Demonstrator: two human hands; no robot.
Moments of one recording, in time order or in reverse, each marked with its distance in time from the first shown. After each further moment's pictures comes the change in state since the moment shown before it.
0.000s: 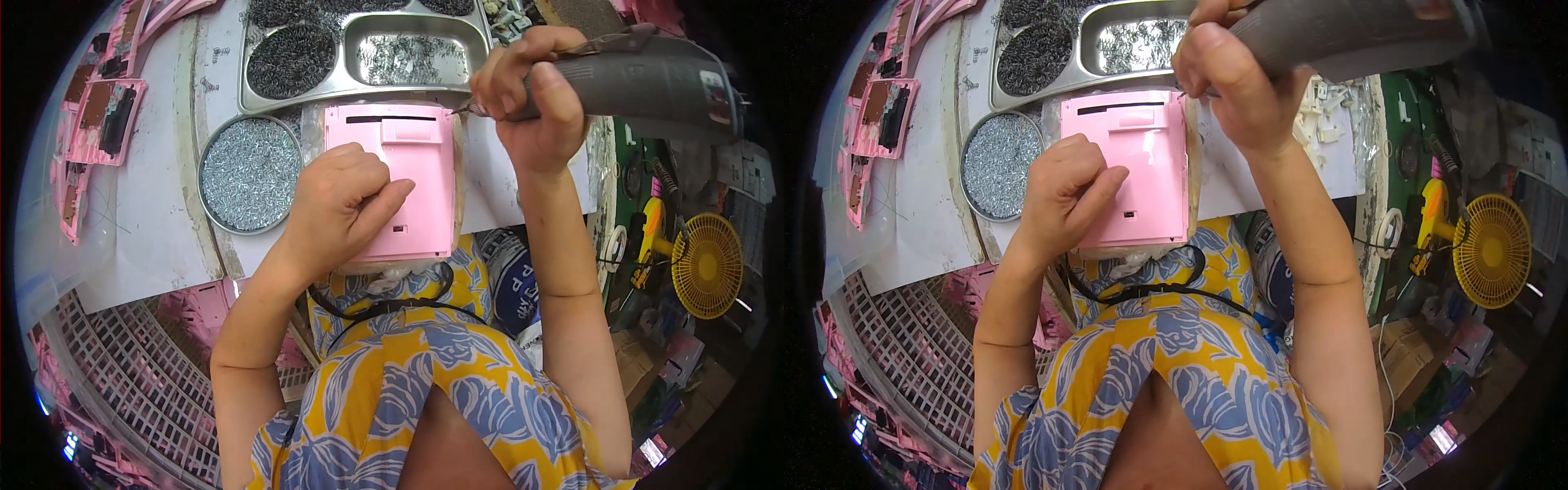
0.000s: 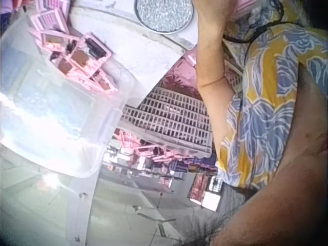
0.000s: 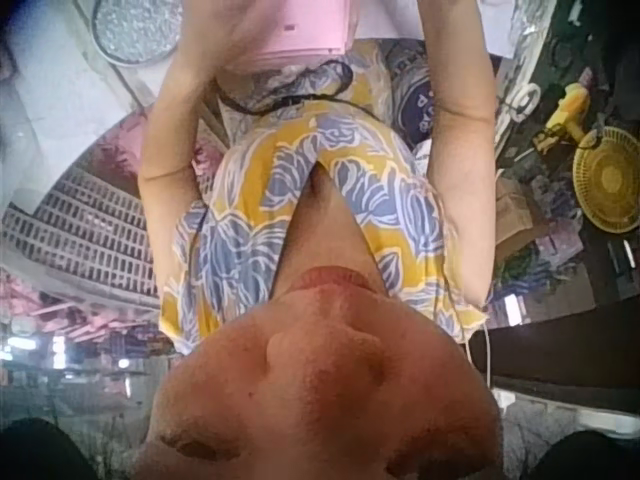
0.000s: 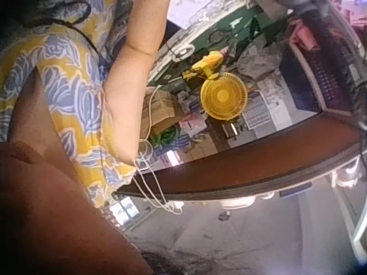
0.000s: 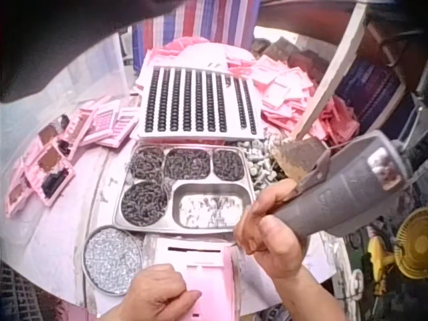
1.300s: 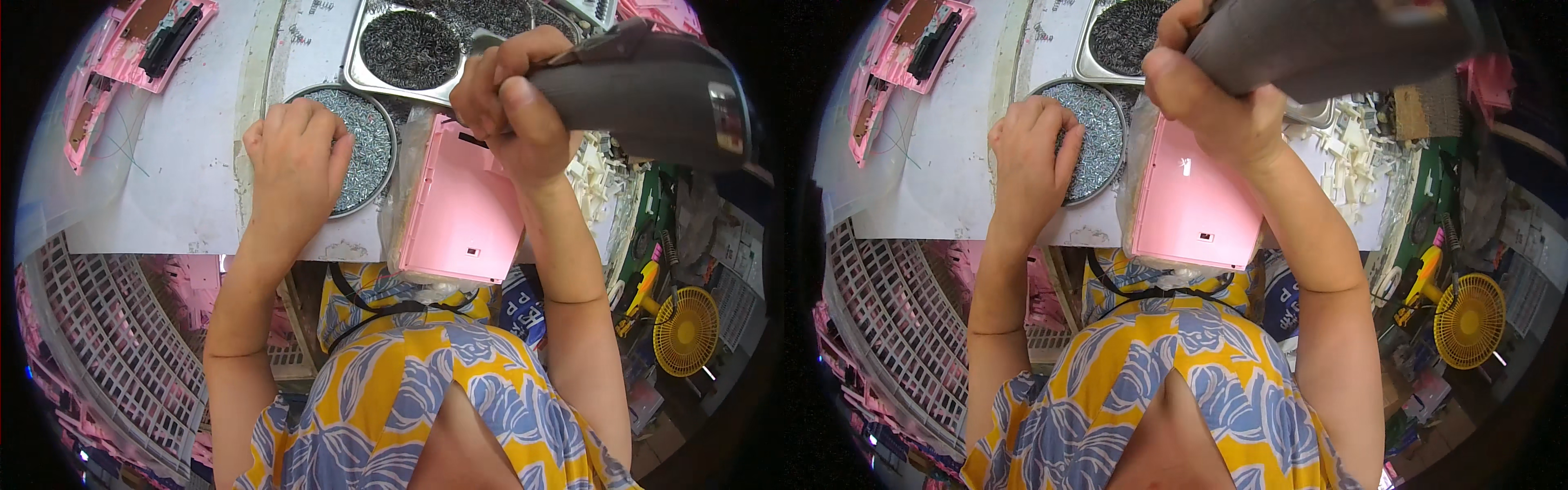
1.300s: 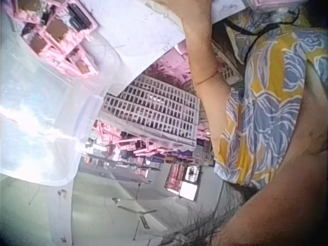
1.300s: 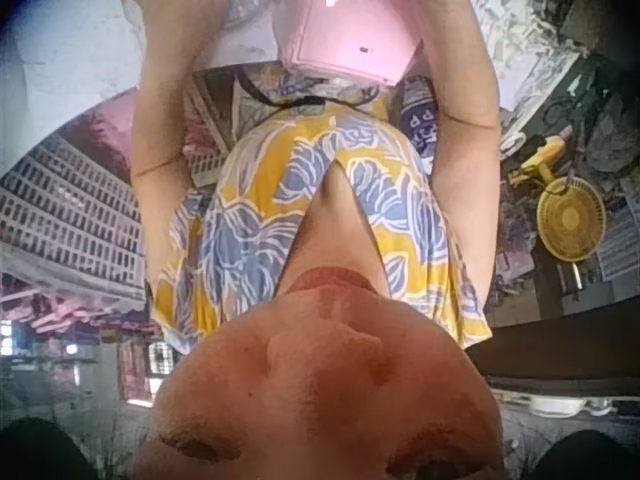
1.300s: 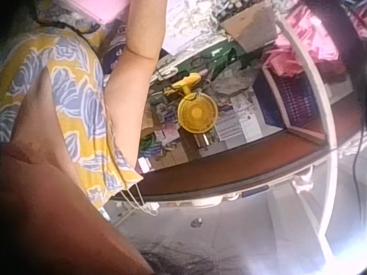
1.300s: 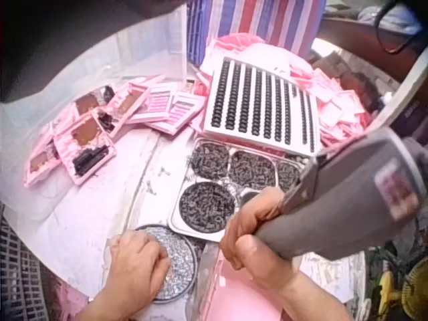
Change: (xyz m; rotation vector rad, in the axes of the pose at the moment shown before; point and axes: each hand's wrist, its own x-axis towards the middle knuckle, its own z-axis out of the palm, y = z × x) left_hand -0.050 -0.046 -0.068 0.643 0.234 -0.346; right_hand 0.046 0.063 0.087 0.151 -0.299 0.127
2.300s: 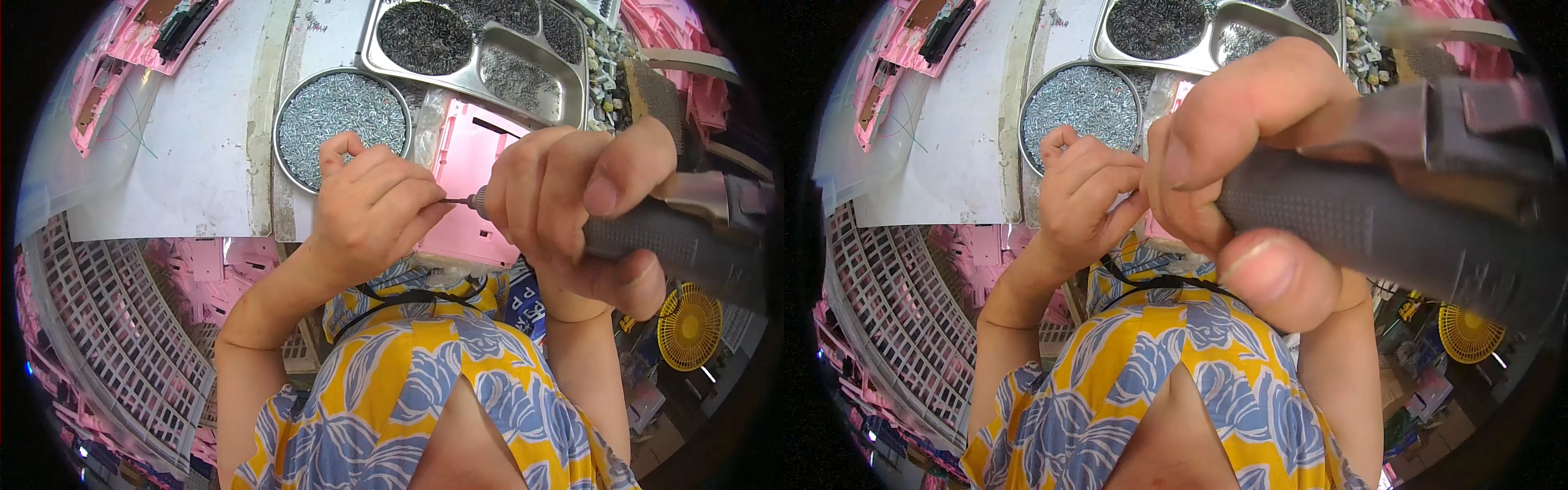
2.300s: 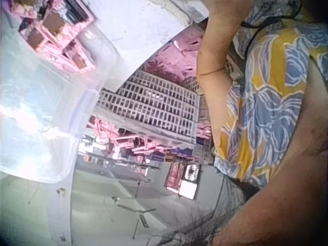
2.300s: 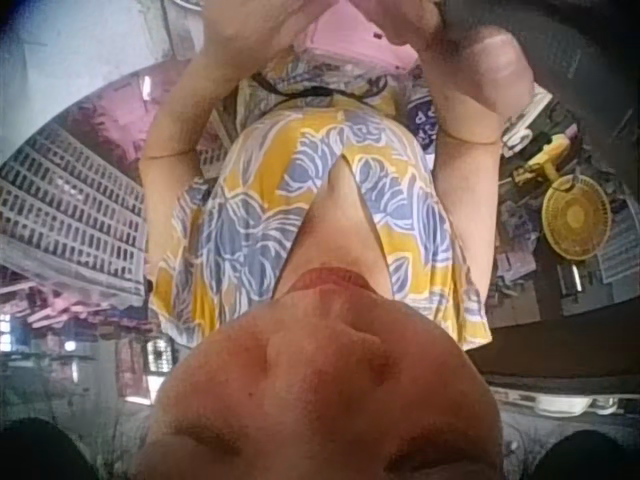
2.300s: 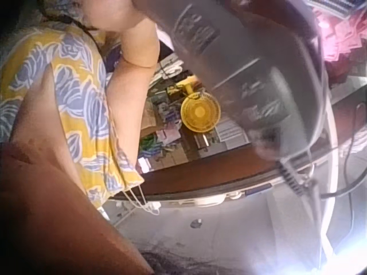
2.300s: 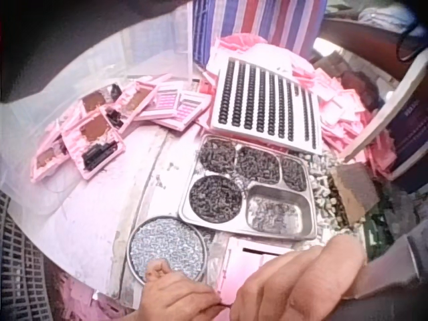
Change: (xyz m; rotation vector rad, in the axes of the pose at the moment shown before) left_hand -0.030 0.037 -0.006 -0.436 0.081 0.340; right_hand -0.025 -0.076 0.068 0.048 0.040 0.132
